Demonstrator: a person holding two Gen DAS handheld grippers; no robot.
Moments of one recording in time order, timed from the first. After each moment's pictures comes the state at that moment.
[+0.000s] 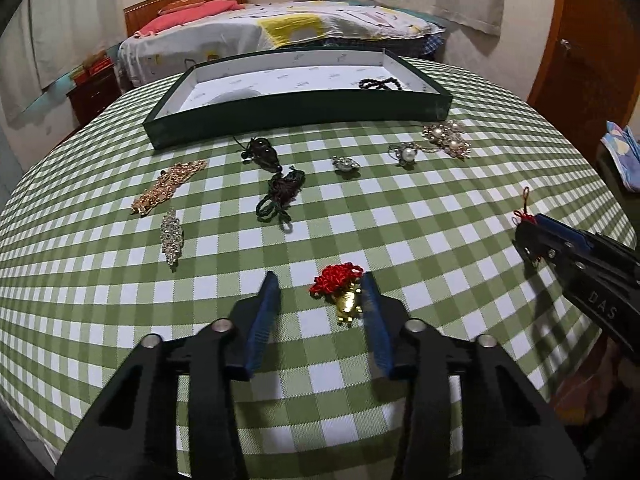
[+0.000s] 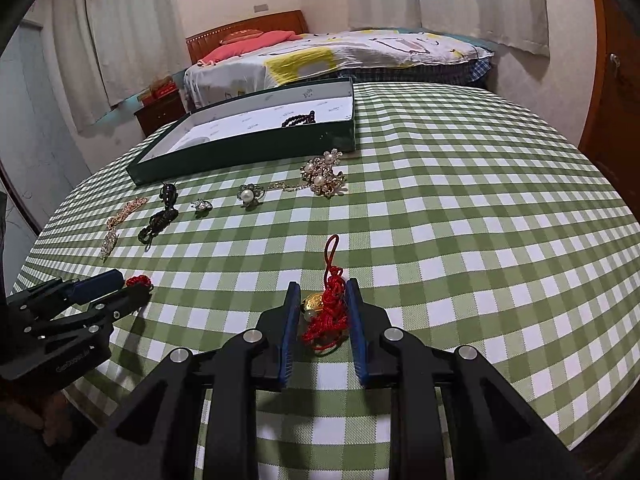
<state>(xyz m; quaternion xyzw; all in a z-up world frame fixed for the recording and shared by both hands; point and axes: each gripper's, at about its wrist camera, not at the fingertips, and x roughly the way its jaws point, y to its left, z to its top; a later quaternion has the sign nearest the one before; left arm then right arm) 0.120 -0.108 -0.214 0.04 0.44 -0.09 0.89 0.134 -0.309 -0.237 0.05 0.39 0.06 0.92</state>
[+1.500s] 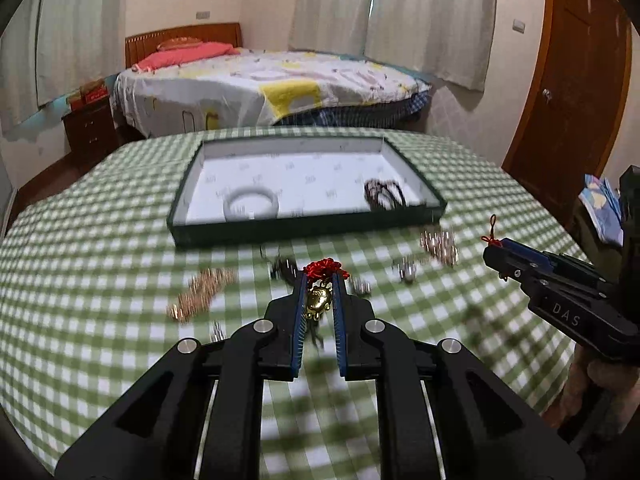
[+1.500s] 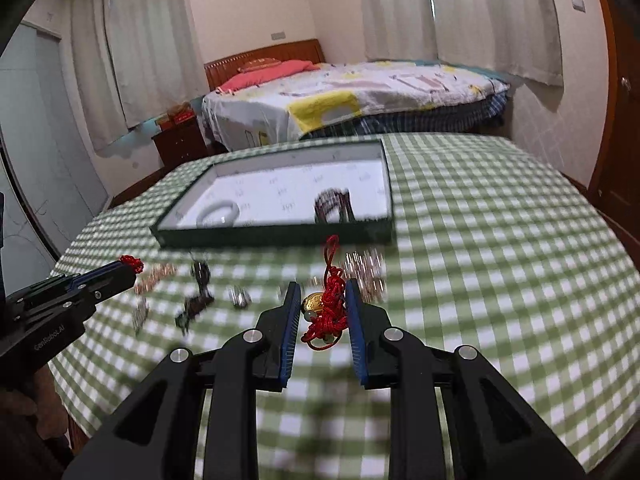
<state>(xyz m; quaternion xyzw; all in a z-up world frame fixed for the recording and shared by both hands) 0.152 -0.075 -0.138 0.00 0.35 -0.12 0.93 0.183 -0.289 -0.177 0.05 0.34 0.09 0.94</state>
